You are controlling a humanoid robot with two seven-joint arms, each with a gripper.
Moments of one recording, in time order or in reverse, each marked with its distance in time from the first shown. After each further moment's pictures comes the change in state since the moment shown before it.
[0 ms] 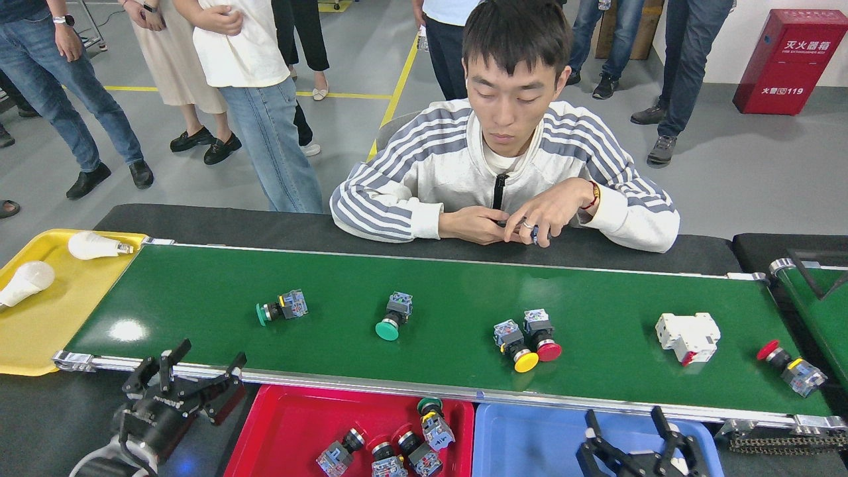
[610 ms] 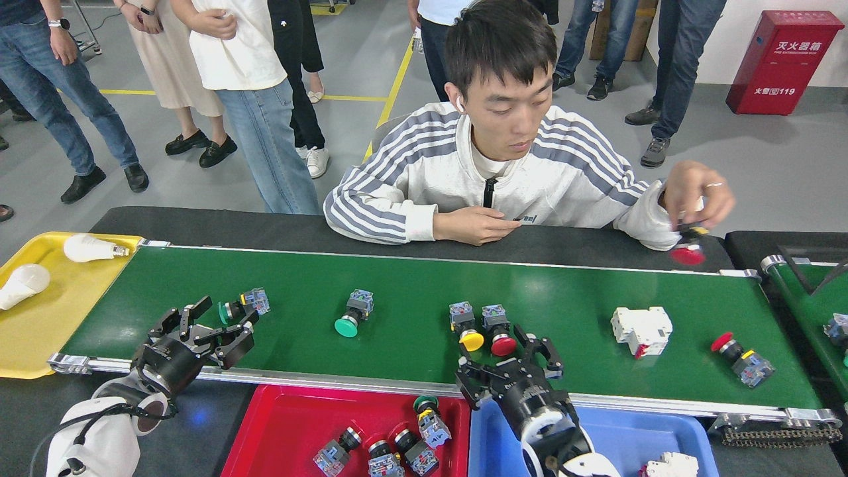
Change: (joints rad) left arm -0.295 -0.007 -0.099 0.517 -0.001 -0.071 0.073; right arm -0.508 0.104 0.282 0.534 0.006 0.122 0.092
